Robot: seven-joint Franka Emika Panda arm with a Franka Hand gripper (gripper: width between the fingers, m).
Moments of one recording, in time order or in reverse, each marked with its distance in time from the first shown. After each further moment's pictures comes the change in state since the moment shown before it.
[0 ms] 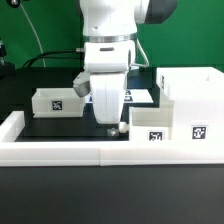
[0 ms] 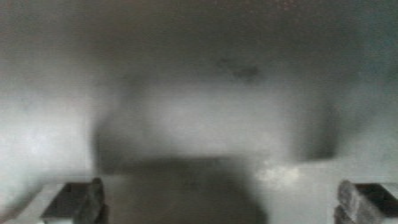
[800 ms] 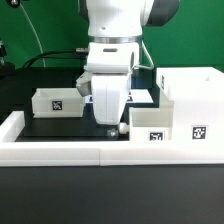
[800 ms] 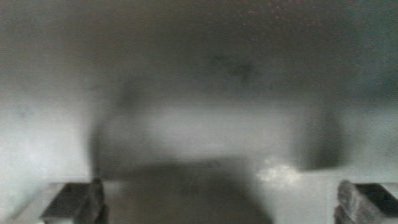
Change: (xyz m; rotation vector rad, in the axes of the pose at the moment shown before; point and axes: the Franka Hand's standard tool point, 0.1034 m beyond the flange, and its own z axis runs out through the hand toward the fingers) arm 0.001 0.000 0.002 -0.004 -0.039 0.048
